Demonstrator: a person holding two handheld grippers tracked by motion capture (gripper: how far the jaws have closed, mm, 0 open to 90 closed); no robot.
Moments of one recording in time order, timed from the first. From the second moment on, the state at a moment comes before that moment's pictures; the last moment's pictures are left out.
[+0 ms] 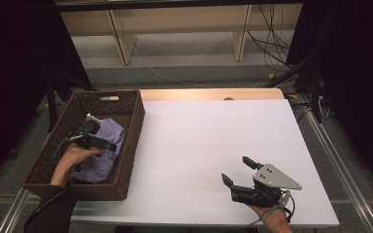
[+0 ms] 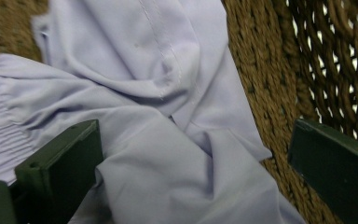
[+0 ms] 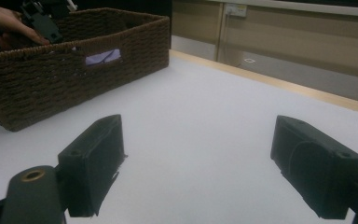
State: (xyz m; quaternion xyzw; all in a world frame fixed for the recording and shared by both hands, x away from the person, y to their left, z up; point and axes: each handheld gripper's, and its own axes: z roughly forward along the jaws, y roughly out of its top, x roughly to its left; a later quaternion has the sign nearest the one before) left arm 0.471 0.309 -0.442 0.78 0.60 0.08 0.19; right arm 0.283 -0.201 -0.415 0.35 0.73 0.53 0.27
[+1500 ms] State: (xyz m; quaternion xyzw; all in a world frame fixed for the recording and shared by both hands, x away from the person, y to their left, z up) left arm 0.468 0.312 -0.450 0.80 0.58 0.11 0.14; right arm 0.282 -0.200 -0.416 0.35 0.73 0.52 0.27
